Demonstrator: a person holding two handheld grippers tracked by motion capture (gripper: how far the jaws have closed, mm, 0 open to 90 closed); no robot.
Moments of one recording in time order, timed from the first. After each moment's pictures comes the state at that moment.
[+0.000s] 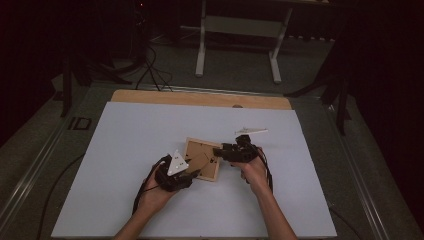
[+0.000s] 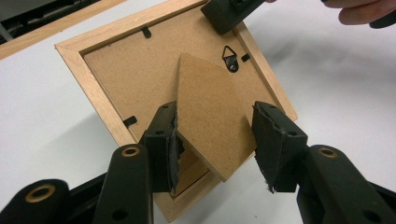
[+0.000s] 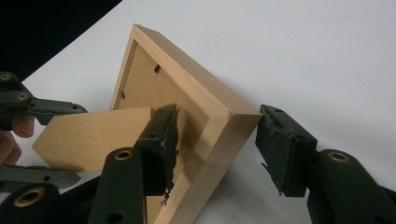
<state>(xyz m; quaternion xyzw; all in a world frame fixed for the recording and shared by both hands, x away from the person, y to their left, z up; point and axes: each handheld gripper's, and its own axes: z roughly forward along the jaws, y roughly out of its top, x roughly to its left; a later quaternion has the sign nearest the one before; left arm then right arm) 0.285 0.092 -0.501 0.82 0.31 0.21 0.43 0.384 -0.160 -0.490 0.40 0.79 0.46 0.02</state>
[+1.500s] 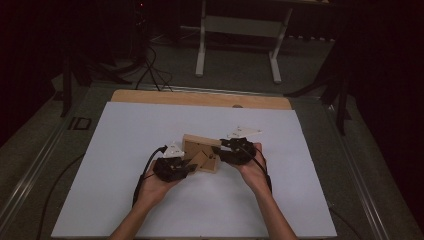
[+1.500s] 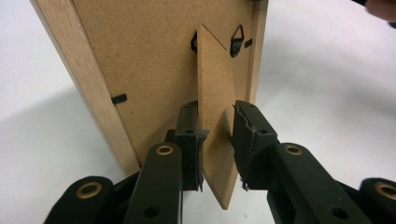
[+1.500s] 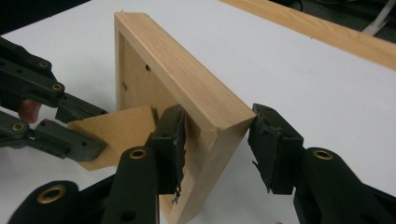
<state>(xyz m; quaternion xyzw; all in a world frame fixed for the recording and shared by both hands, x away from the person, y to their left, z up) 0.314 0.102 -0.499 0.82 0.36 0.10 0.43 0.360 -0.140 -0.458 0.33 0.83 0.43 0.15</state>
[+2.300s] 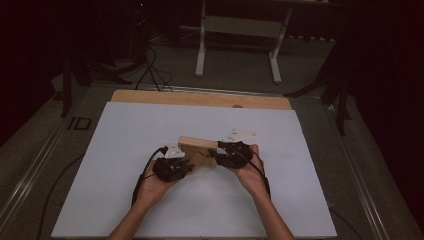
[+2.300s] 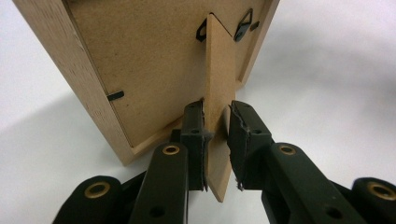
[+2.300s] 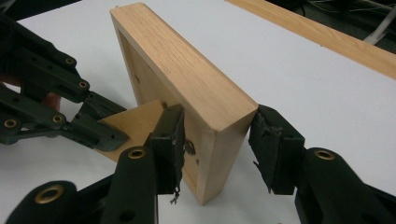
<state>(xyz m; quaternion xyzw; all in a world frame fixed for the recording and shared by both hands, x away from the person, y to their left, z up) 0.314 0.105 -0.504 0.83 0.36 0.11 0.41 0.348 -0.130 -0.458 0.31 0.84 0.43 0.16</state>
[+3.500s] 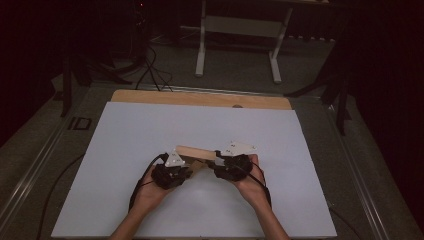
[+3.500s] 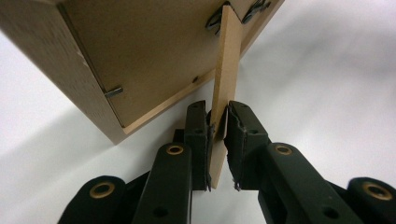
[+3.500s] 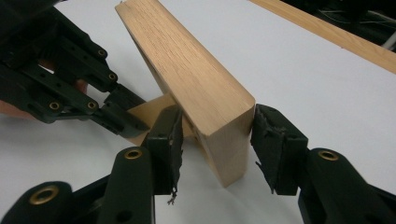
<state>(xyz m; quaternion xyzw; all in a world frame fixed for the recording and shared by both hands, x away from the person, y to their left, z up) 0.299 0.105 -0.513 0.85 0.34 0.12 0.38 0.316 -0.129 -0.464 0.27 0.84 0.44 0.16</state>
